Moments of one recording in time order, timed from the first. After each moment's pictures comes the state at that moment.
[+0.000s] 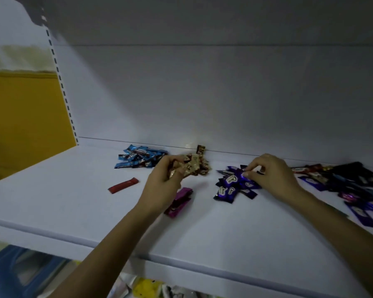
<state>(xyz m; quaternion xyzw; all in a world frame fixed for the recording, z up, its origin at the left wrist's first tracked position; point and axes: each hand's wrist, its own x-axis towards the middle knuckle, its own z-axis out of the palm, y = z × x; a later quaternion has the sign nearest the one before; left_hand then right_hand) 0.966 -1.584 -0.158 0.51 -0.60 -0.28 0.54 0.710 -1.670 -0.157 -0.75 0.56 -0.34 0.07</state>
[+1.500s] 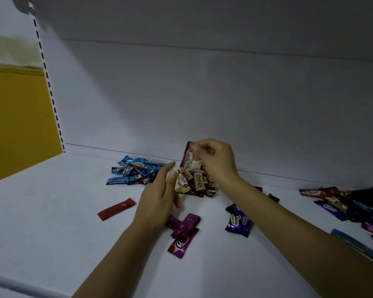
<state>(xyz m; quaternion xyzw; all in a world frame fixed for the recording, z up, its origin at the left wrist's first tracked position) 0.990 -1.661 -0.191 0.54 -0.63 -0.18 0.53 0.856 -1.722 -0.124 -0.67 0.42 -0.53 0.30</state>
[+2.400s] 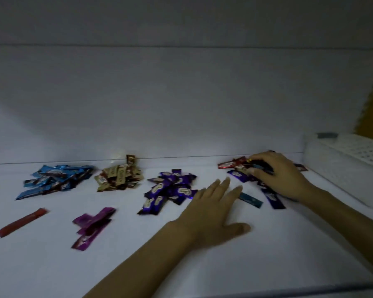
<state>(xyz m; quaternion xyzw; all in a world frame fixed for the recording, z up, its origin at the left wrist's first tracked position) 0.771 -1.616 -0.180 0.37 -0.92 -0.08 0.10 0.535 -1.646 -0.155 -0.73 0.61 -0.31 -0.01</state>
